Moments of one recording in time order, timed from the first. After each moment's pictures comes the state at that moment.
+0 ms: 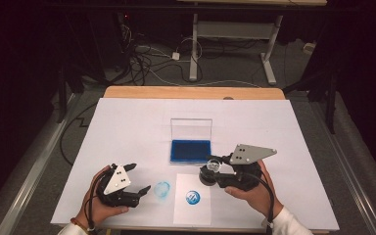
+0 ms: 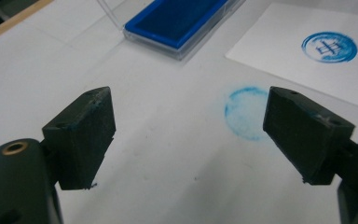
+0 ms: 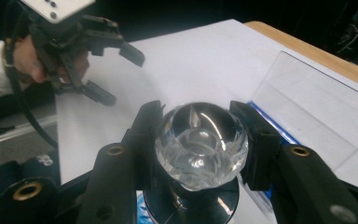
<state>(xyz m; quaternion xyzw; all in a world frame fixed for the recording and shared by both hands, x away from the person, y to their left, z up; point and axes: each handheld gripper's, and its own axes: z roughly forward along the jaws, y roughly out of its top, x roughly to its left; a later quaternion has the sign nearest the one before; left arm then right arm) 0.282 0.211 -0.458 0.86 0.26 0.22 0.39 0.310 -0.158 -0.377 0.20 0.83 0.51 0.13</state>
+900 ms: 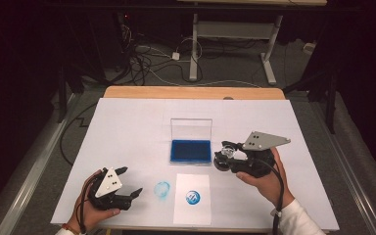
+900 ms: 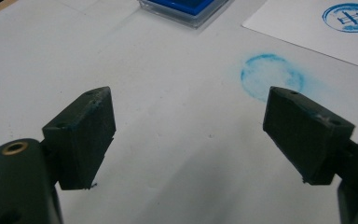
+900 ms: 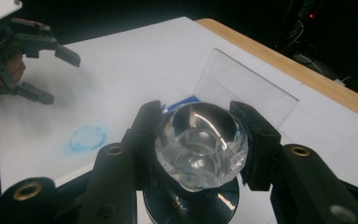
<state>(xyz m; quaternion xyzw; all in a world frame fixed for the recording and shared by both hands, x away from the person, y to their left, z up) 0.277 0.229 -0.465 0.85 0.28 0.22 0.39 0.331 -0.186 -0.361 0.25 0.82 0.48 0.18</state>
